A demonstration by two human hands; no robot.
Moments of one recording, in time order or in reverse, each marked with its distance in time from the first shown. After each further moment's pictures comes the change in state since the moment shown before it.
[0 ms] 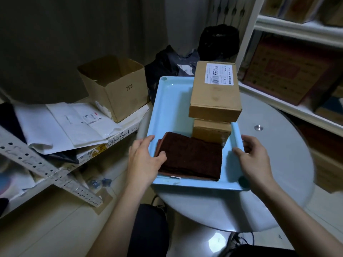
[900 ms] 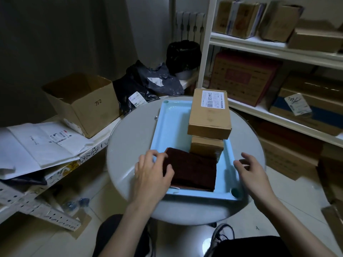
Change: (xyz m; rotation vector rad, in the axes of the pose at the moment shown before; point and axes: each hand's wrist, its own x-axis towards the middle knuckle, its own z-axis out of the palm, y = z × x) left_hand -0.050 0.043 0.074 0.263 0.042 0.463; right_hand -0.018 0.053 -0.092 -0.112 0.067 0.127
